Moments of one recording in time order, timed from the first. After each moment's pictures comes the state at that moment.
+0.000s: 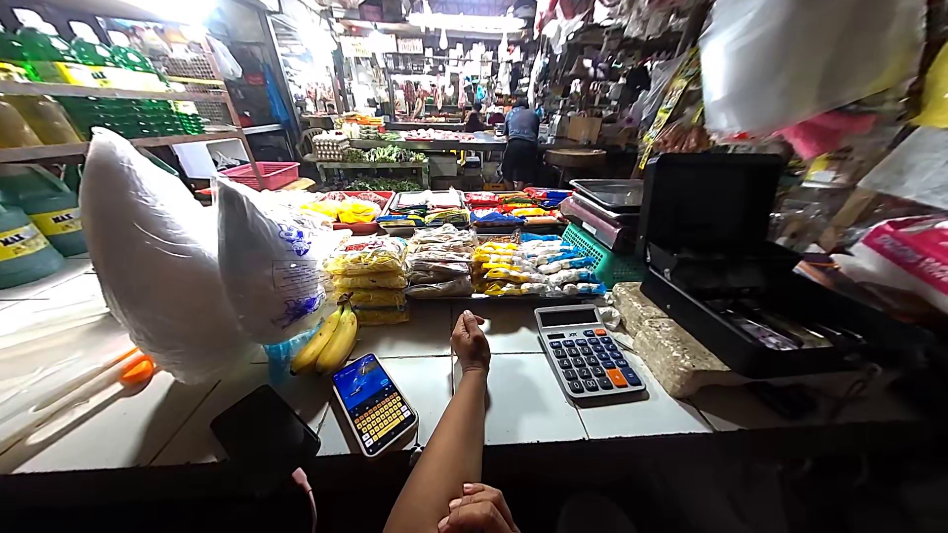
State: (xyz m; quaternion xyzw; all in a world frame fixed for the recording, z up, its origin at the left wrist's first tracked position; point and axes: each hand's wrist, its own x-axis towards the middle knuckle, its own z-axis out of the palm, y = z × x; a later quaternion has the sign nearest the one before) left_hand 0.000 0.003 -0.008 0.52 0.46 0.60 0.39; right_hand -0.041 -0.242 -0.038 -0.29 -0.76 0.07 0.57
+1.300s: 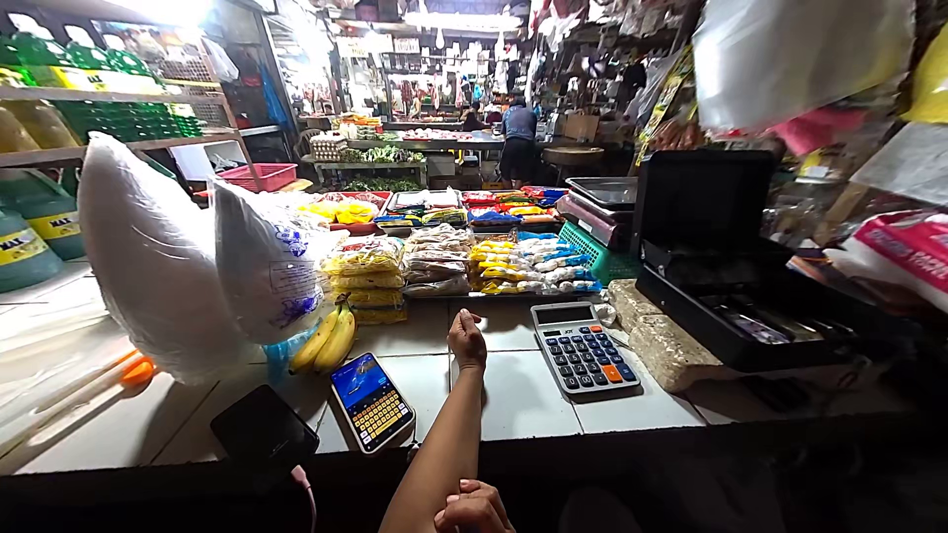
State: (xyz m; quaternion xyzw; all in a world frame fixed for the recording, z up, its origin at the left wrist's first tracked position) left_hand -0.002 0.003 -0.008 0.53 0.46 0.60 0.39; right_hand -0.040 -0.243 -0.044 -0.28 -0.77 0.06 0.57
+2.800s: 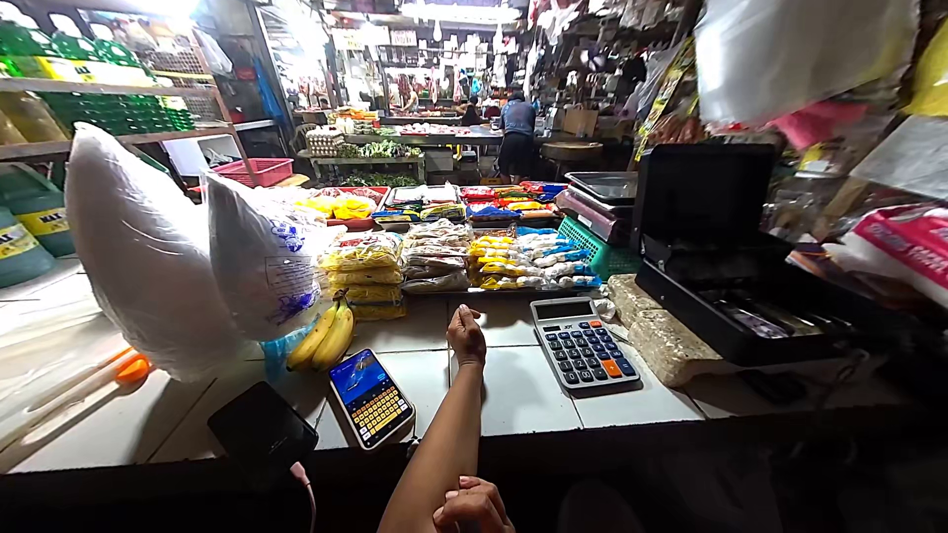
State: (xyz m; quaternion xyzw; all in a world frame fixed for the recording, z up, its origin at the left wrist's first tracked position) left_hand -0.001 0.004 -0.008 0.52 0.46 0.60 0.40; right_hand -0.041 -0.243 -0.045 -0.29 -0.77 0.06 0.56
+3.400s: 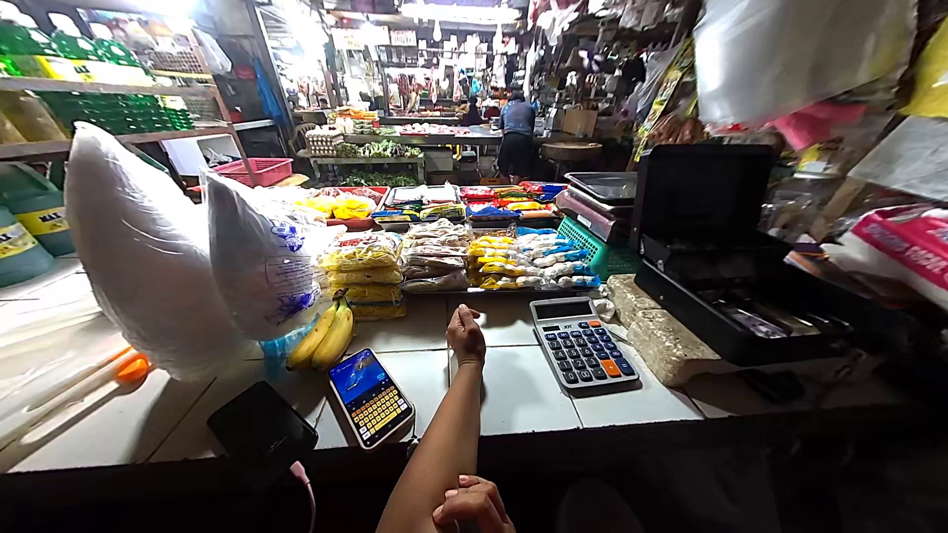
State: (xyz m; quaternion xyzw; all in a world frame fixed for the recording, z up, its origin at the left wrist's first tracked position) left_hand -0.002 0.004 -0.008 0.52 0.46 0.60 0.40; right_hand -0.043 -0.243 -0.044 -0.29 -0.77 0.06 0.57
